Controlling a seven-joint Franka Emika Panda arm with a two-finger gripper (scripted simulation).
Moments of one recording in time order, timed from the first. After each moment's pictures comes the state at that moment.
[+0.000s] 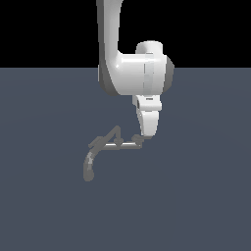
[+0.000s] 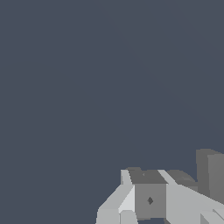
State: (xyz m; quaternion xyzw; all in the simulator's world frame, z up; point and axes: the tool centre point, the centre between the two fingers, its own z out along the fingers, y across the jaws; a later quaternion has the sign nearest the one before) arm 0.024 -0.069 0.061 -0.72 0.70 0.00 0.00
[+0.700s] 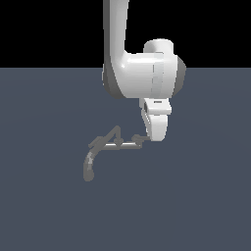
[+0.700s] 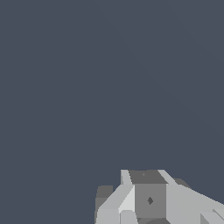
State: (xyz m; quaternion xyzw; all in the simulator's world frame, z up) arm -0.003 -0.088 0.061 -0.72 0.70 -0.01 0.00
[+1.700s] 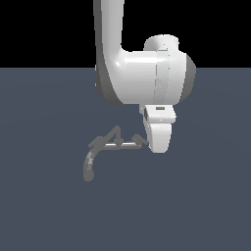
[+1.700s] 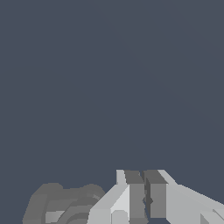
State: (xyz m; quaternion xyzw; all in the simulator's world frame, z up) arm -0.056 -0.084 0.061 -0.71 0.71 0.00 0.00
